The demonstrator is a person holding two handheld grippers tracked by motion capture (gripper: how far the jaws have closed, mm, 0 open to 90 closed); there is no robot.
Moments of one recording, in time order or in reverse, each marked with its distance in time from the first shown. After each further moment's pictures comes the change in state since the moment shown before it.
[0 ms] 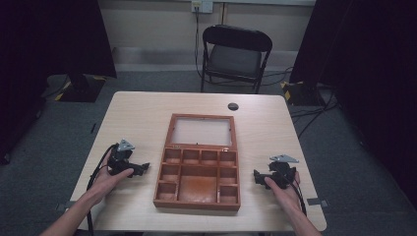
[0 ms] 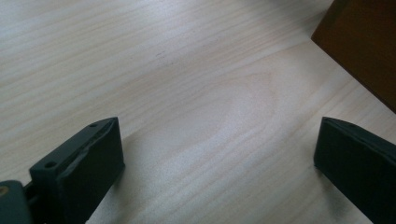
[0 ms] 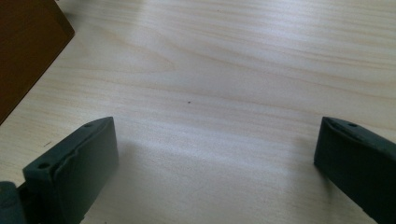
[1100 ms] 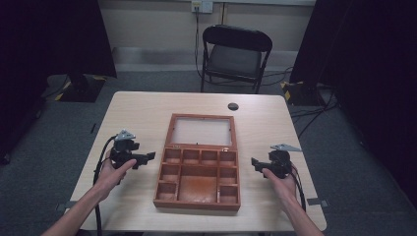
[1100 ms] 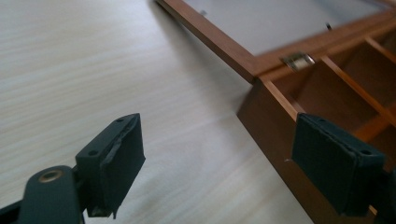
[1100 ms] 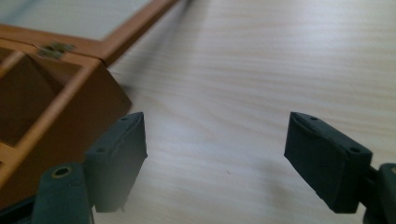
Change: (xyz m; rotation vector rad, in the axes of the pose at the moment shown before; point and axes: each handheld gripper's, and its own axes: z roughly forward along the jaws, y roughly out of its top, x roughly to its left) left arm -0.018 0.045 -0.027 -0.063 -0.109 -0.087; right arm 0.000 0.037 -0.005 -0.066 0.143 0.062
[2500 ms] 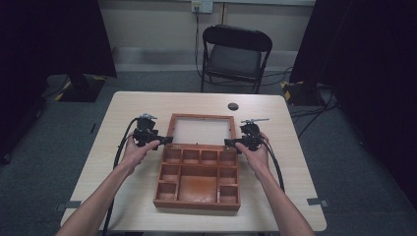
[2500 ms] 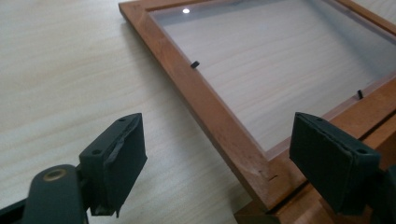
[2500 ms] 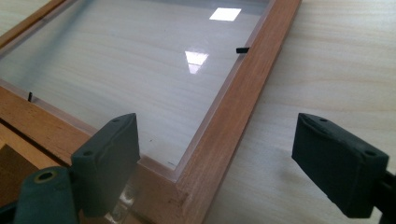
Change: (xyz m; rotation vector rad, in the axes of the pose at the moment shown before) left arm 0.007 0.055 0.072 0.053 -0.044 -0.088; right arm 0.044 0.077 0.081 0.150 0.141 0.019
